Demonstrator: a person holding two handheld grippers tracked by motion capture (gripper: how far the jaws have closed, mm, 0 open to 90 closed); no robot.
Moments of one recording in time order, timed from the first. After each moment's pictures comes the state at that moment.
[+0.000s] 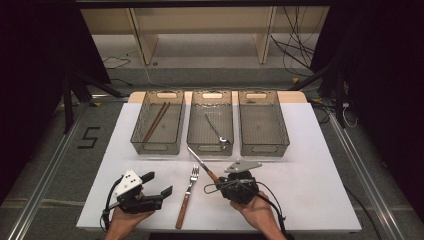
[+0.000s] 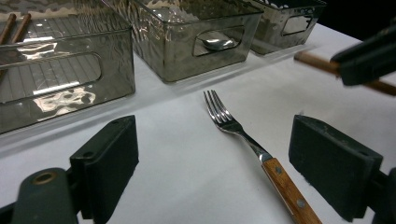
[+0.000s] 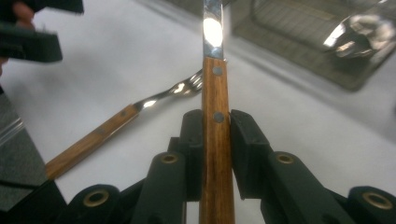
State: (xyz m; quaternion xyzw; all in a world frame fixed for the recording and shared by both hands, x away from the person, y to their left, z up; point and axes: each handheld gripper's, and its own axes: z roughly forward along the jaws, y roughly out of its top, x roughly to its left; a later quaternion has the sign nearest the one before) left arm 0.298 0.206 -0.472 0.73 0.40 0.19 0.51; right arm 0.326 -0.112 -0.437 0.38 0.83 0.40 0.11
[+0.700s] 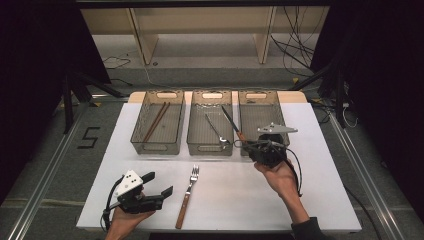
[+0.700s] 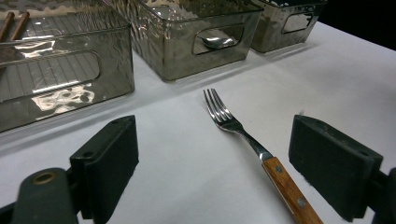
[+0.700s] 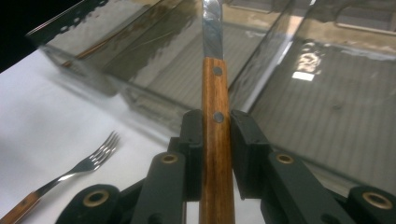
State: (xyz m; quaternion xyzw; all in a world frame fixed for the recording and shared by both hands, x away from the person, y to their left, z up) left arm 0.298 0.205 -0.473 0.73 0.40 0.19 0.51; right arm 0.391 -0.176 -0.386 0.45 0.76 0.42 0.18
